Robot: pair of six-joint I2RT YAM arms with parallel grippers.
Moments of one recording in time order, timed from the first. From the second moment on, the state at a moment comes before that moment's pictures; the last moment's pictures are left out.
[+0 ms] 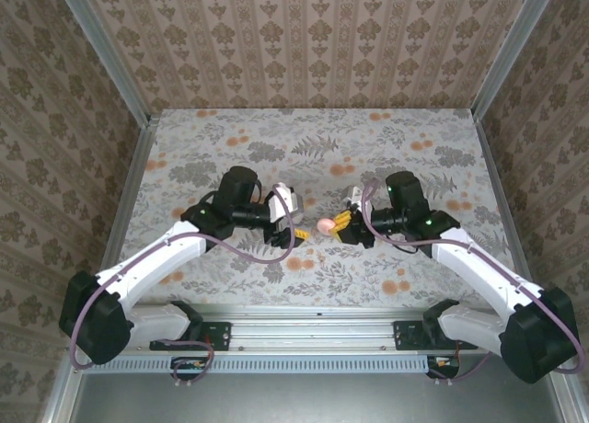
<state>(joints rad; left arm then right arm) -0.71 1.21 0.88 -0.27 0.72 0.47 0.41 1.12 0.77 -0.33 -0.86 -0.36</state>
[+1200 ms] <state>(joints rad) -0.78 1.30 0.94 -0.38 0.84 0.60 0.51 1.21 0.98 -0.69 -0.81 -0.69</state>
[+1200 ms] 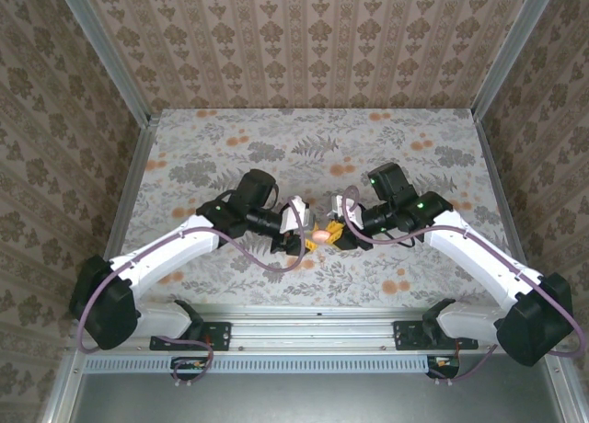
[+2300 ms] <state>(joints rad) -0.78 1.30 0.84 0.09 0.92 0.31 0.39 0.90 0.59 0.03 -0.86 -0.28</state>
